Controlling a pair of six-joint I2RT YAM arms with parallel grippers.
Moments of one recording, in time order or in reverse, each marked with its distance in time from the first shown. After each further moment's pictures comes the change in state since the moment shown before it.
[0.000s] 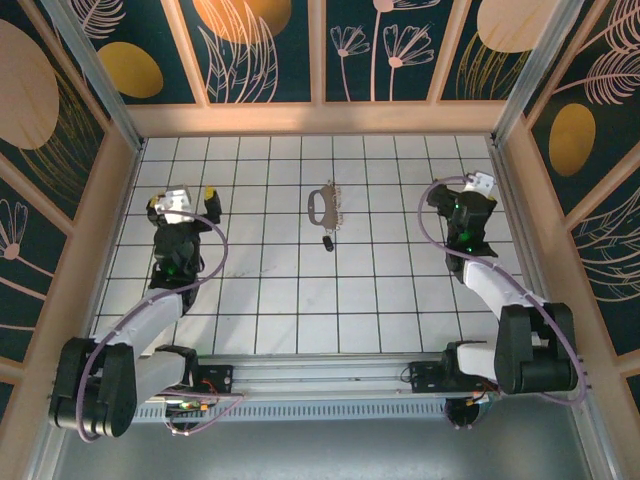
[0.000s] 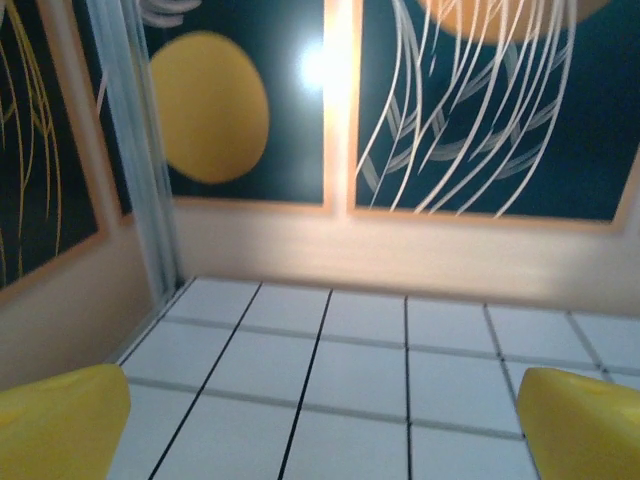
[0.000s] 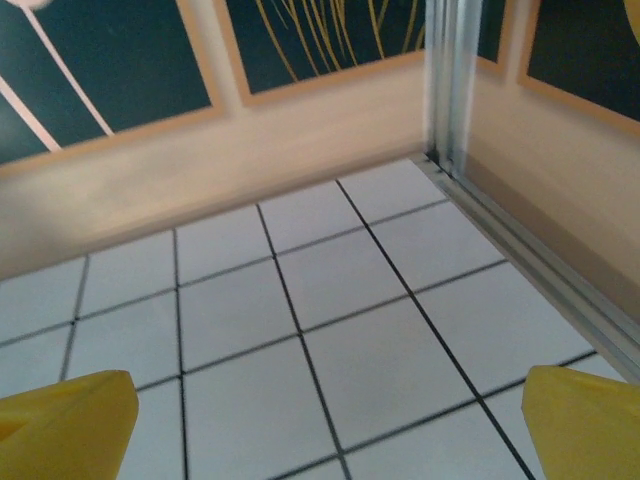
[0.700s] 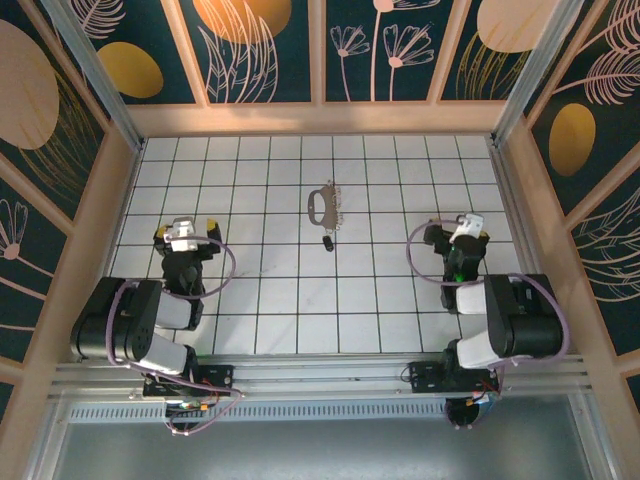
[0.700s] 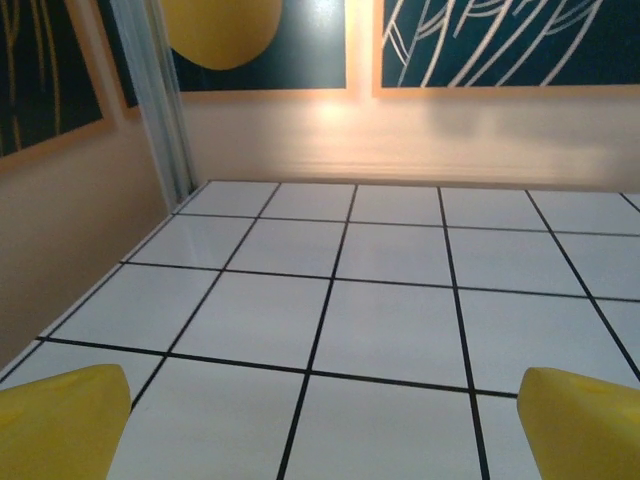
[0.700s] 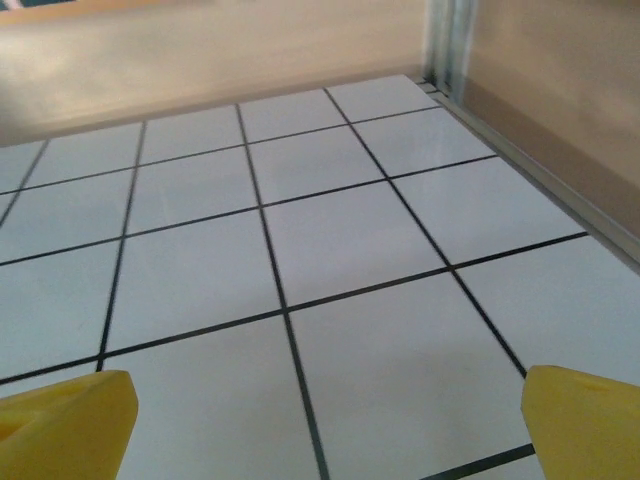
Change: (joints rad) left arm 0.089 0.380 -0.238 0.535 0.101 0.017; right arm -0.042 0.227 -0.387 0.637 -0.090 -0.093
